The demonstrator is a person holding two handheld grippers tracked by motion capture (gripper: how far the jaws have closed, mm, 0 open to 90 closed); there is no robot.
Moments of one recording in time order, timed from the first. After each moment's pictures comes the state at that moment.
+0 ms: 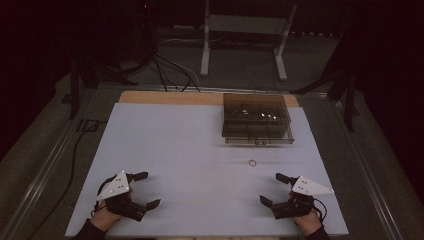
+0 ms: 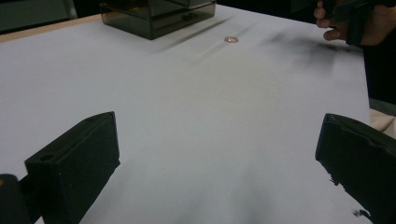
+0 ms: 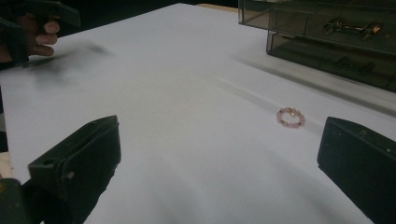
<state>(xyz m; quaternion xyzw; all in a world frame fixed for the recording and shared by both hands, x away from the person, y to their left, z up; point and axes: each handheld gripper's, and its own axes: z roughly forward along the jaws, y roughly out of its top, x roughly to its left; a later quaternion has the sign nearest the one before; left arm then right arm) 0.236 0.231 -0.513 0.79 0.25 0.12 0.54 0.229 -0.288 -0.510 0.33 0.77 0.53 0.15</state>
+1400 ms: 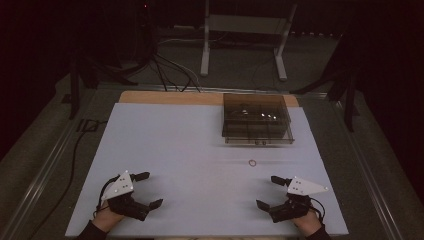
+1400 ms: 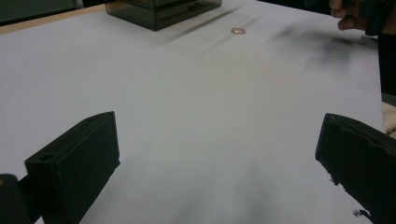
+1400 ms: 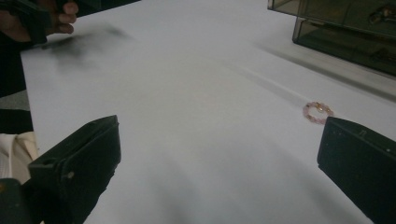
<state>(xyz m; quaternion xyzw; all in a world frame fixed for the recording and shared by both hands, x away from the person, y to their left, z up) 0.235 0.223 -0.511 0.80 0.26 0.12 0.52 0.228 -0.278 -0.505 0.30 0.79 0.51 0.12</state>
